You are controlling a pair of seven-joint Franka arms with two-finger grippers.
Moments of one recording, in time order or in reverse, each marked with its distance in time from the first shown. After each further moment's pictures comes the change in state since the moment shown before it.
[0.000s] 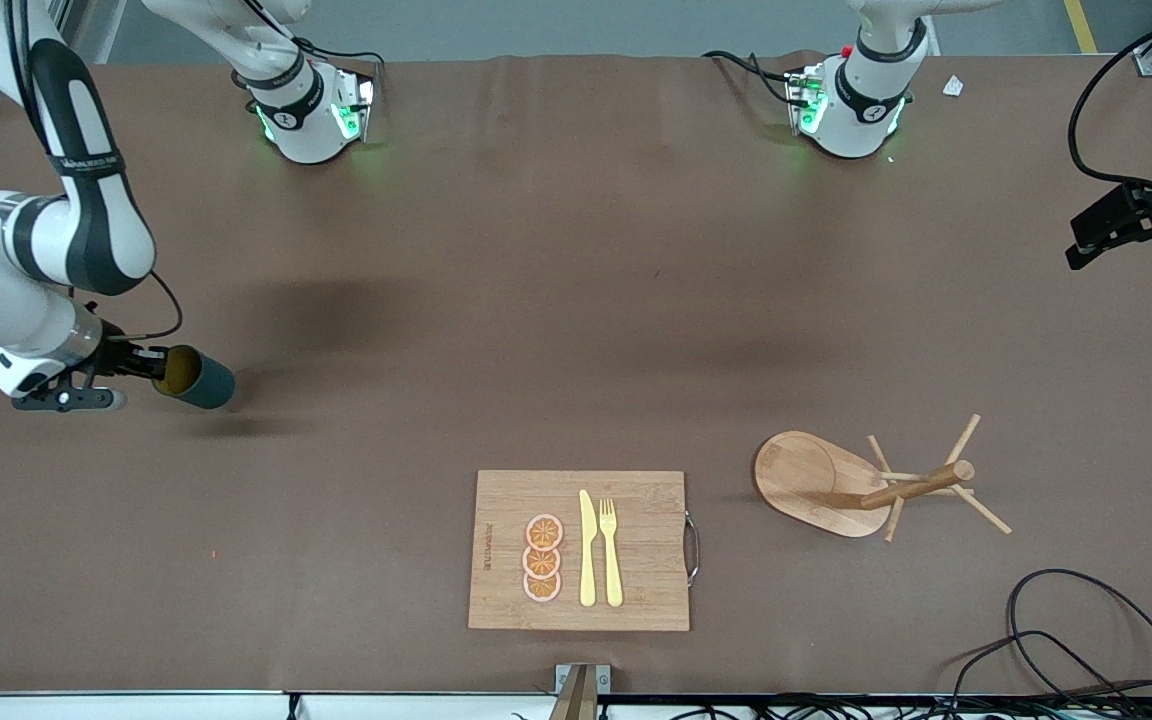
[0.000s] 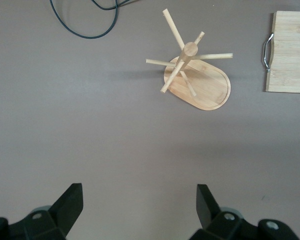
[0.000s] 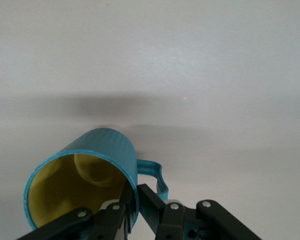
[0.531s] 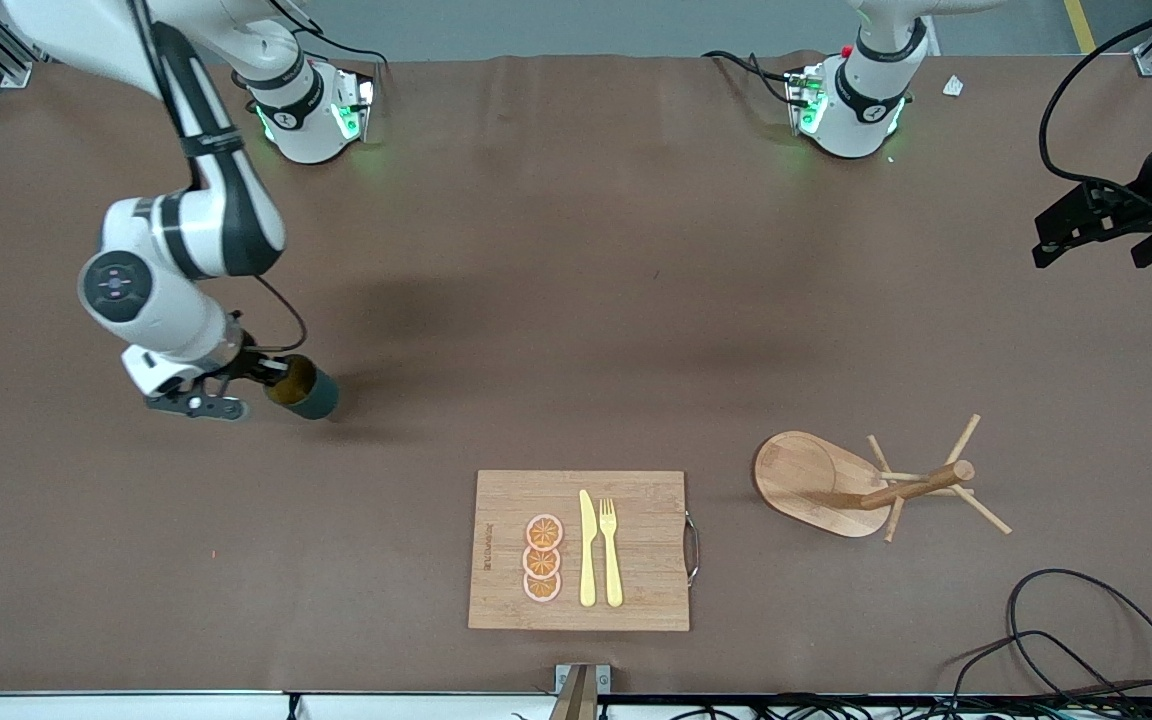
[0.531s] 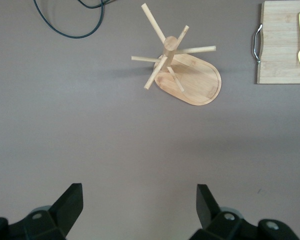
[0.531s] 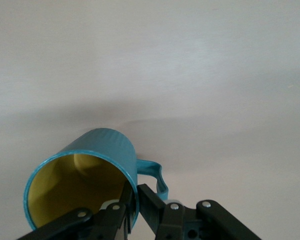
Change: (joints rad) left arm -0.040 0.000 -0.008 -0.007 0.000 0.000 -0.008; right arm 0.287 0.000 0.001 0.005 0.000 -0.015 0.431
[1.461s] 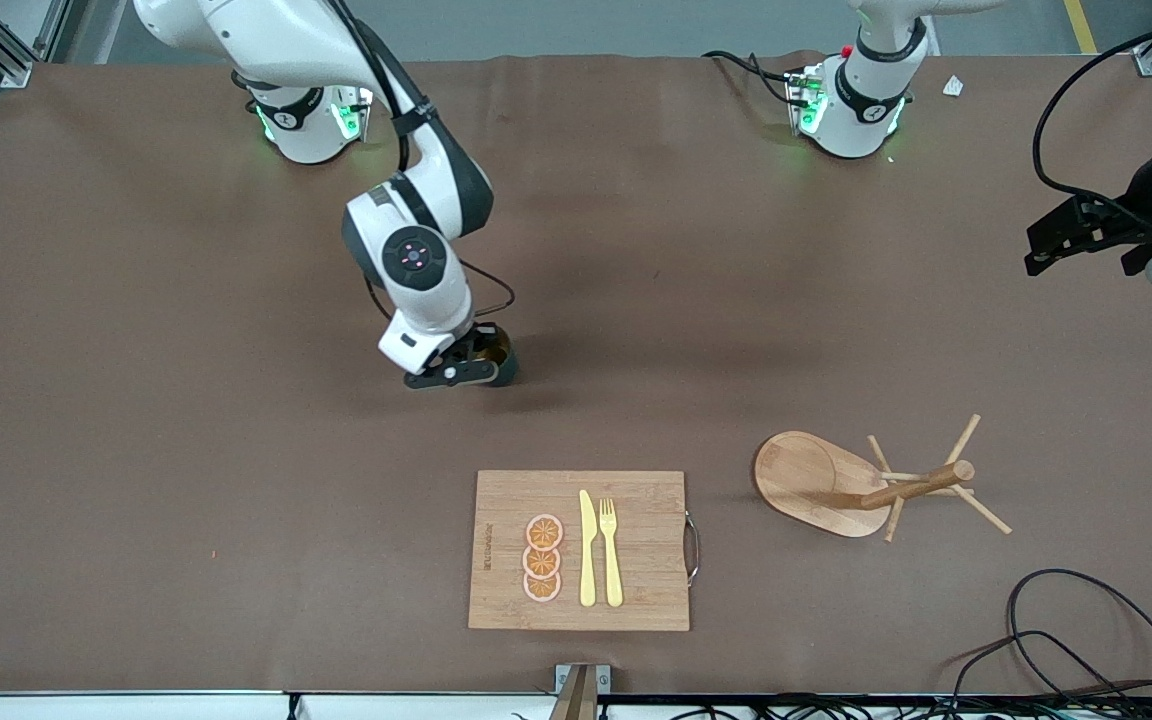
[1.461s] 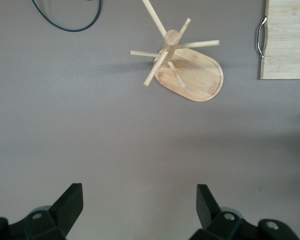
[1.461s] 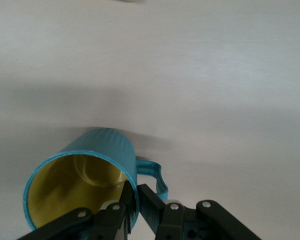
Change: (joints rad) left arm -0.001 0.019 0.000 -0.008 0.000 -0.005 -0.001; right arm 0.459 0.187 0.029 0.217 0.079 -0.069 0.216
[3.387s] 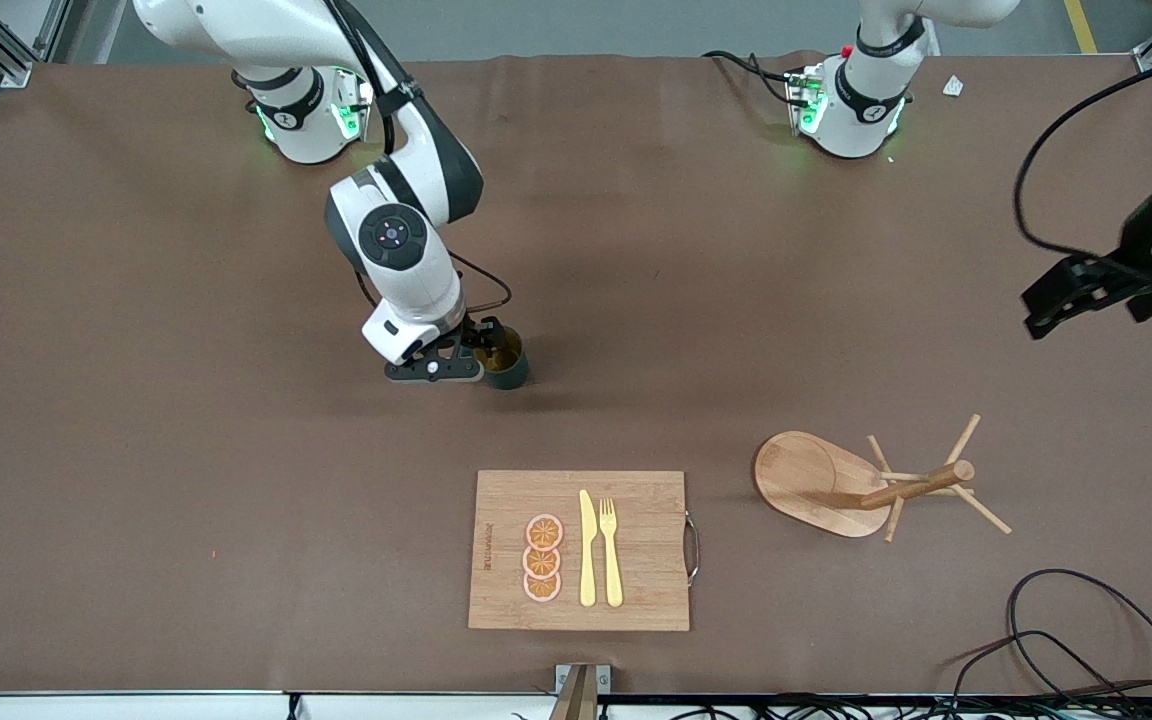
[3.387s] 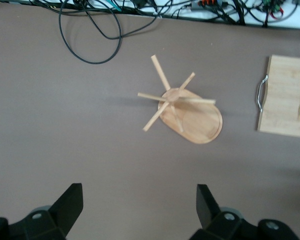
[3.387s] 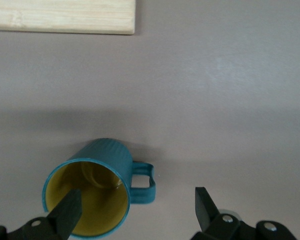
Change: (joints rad) left arm -0.378 0.161 0.394 0.248 -0.018 -0.002 -0.114; right arm 0.005 -0.026 0.032 -0.015 -0.001 0.086 0.100
